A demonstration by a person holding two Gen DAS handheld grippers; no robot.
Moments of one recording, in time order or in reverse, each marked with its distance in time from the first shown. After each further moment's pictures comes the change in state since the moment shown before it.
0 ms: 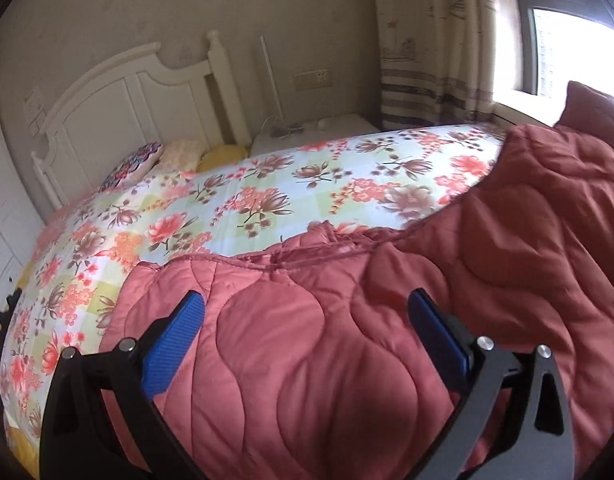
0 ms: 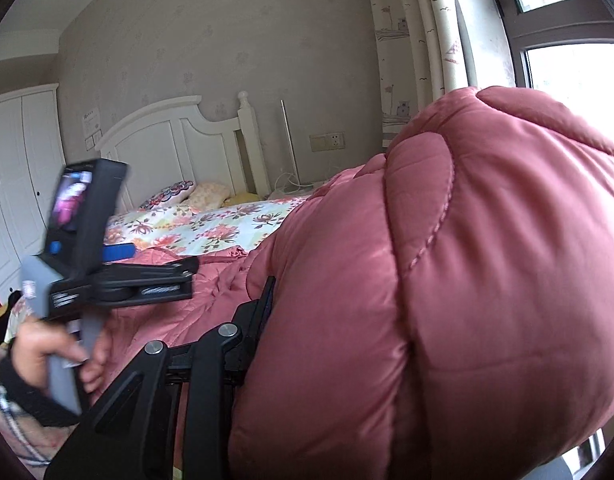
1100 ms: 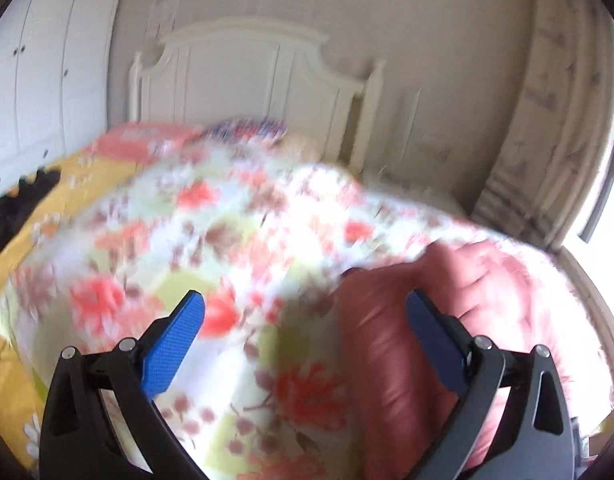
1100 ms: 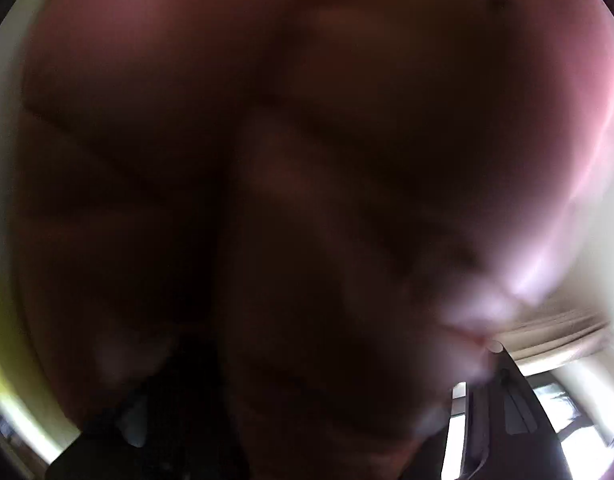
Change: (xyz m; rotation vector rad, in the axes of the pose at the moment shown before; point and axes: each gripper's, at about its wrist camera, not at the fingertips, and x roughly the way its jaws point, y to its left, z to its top) left arm -0.086 0.279 -0.065 -0.479 -0.134 0.042; right arm 0.082 0.242 -0.183 -1.671 -0.079 -0.528
